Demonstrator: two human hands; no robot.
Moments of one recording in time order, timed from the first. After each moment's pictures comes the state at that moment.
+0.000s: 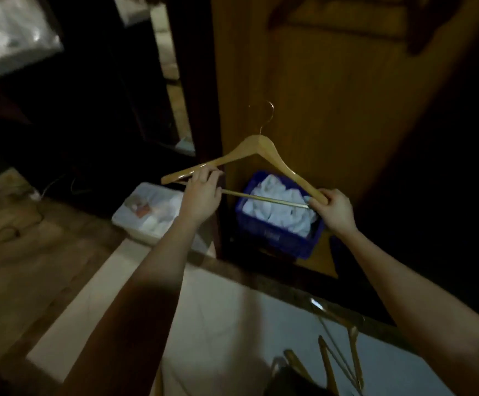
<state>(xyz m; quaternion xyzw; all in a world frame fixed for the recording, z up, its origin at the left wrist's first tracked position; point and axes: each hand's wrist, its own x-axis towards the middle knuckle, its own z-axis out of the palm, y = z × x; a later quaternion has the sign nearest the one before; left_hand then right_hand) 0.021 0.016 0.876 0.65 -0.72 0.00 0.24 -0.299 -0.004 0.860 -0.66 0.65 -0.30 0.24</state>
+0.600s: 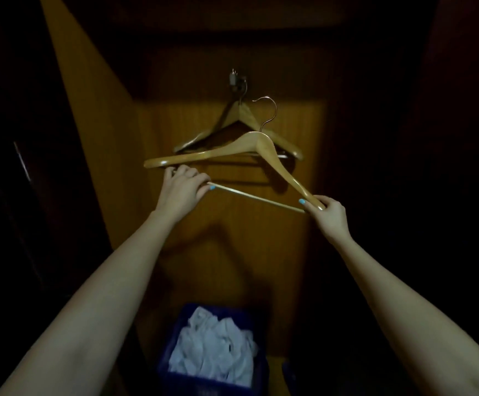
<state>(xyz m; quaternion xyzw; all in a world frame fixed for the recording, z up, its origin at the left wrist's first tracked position) -0.177 -0.189 1.142 0.49 -0.79 0.25 0.28 -0.510 -0.152 1.073 -0.52 0.64 -0.55 0.14</state>
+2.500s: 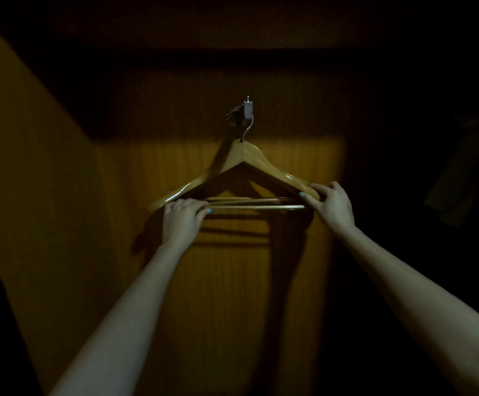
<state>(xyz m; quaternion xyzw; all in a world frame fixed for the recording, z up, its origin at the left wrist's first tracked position) -0.195 -0.447 1.148 0.46 -0.77 0.13 0.42 -0.520 -0.376 1.164 -0.55 0.69 -0.45 -0.14</state>
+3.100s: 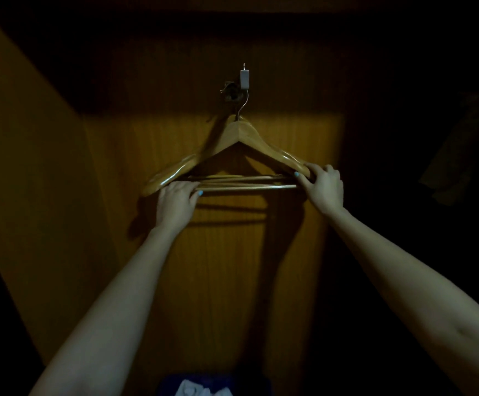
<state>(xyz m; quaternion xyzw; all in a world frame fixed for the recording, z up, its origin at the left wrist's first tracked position) -0.192 -0.453 1.135 0.48 -0.78 0.10 0.40 -0.510 -0.387 1.154 -0.52 0.73 -0.42 -0.15</state>
